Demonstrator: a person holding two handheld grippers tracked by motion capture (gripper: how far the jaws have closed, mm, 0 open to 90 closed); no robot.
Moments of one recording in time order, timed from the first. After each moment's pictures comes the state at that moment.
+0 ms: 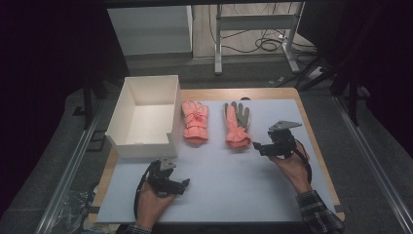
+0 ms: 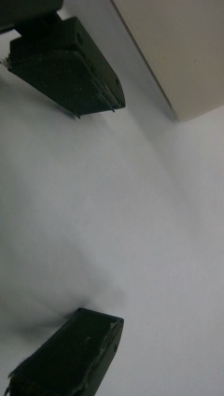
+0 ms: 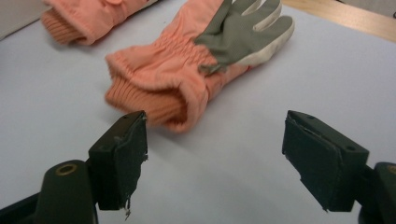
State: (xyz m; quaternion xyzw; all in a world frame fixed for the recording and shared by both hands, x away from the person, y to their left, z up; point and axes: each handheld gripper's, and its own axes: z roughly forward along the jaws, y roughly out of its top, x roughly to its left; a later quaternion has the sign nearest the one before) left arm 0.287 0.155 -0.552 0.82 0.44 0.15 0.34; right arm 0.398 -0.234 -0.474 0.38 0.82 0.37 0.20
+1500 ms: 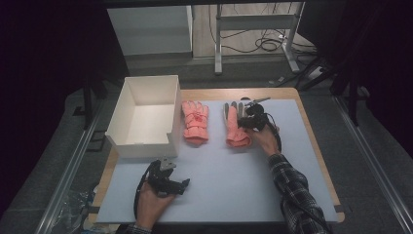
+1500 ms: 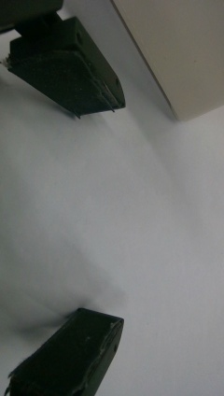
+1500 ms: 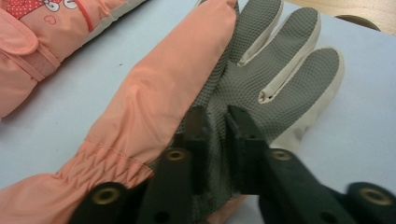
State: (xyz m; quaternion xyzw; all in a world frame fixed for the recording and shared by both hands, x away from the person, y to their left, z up) left arm 0.287 0.155 -0.552 0.82 0.44 0.15 0.34; right arm 0.515 -0.175 -0.506 0.41 0.83 0.34 0.14
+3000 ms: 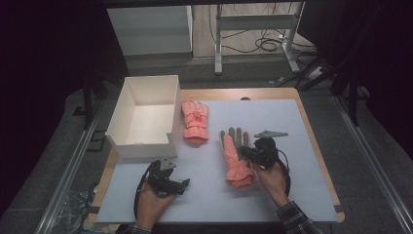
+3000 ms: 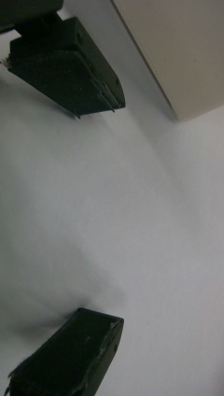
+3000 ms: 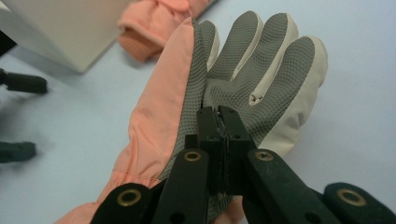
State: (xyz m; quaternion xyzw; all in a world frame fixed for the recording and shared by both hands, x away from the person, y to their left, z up) left arm 0.287 0.155 -0.552 0.82 0.44 0.15 0.34; right arm 0.360 -0.184 -0.487 0.45 0.79 0.41 0.10
